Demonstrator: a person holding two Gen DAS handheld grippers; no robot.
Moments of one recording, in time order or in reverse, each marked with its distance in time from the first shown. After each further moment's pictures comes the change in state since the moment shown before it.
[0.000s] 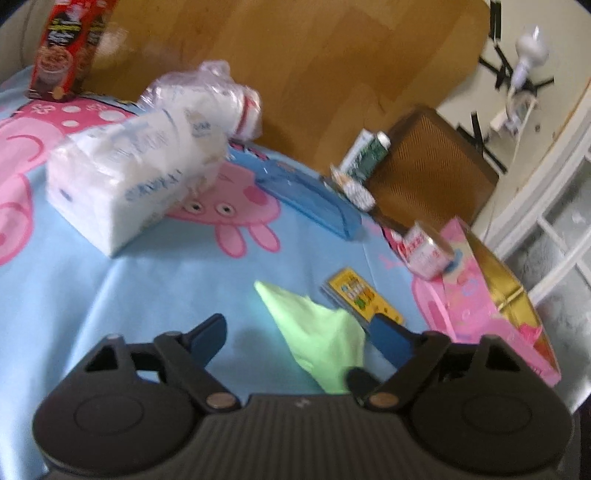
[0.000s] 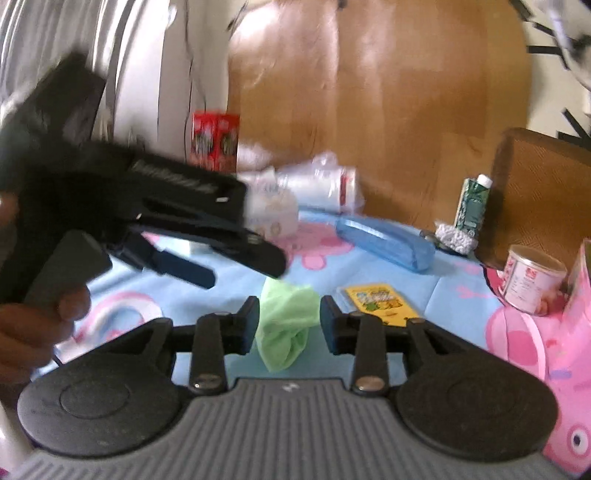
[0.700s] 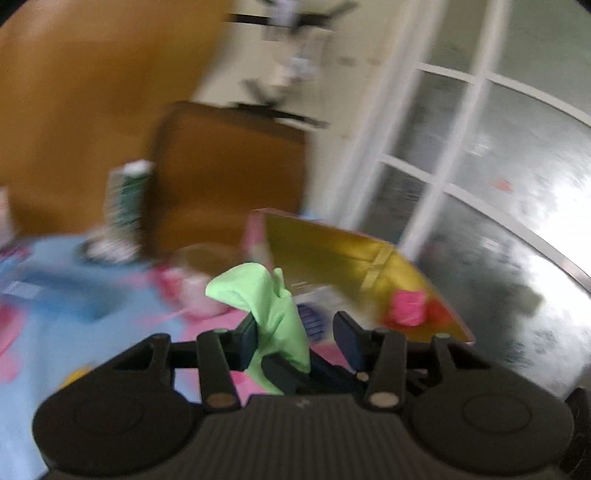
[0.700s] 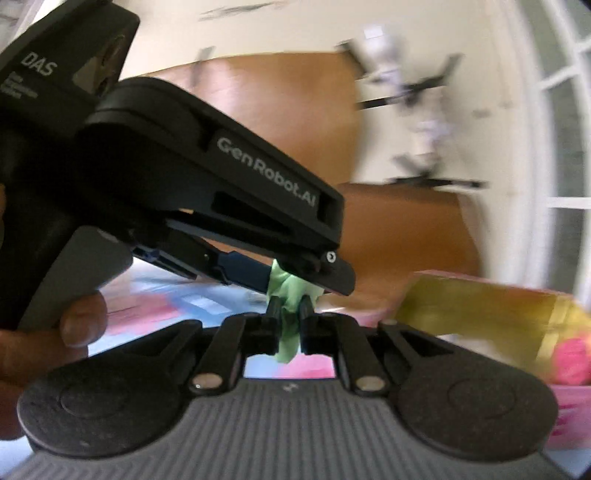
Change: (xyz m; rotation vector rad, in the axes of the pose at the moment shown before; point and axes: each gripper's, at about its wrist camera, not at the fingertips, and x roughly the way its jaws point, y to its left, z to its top) left arm 0.048 -0.216 0.010 0.451 -0.017 -0.357; right arm -0.090 -0.092 -0.007 0.136 -0.263 -0.448
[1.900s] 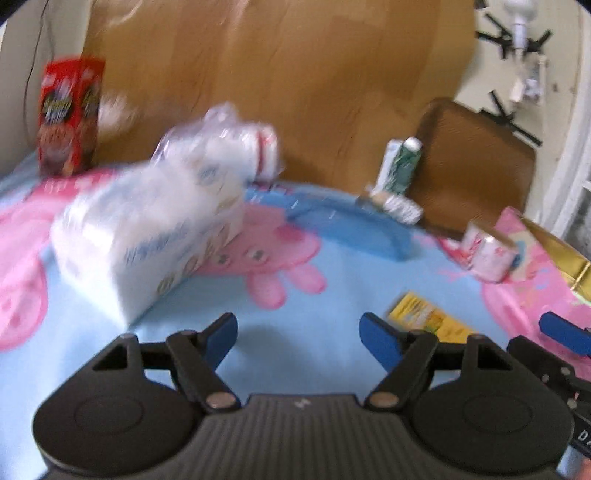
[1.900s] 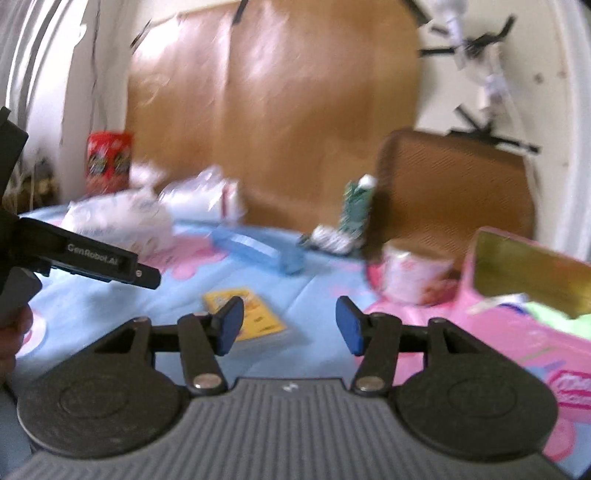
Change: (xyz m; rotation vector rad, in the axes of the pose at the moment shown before) left arm -0.090 0.170 -0.094 -0.257 -0.041 0.585; right arm 0.048 0.061 -0.022 -0.071 0.211 0.156
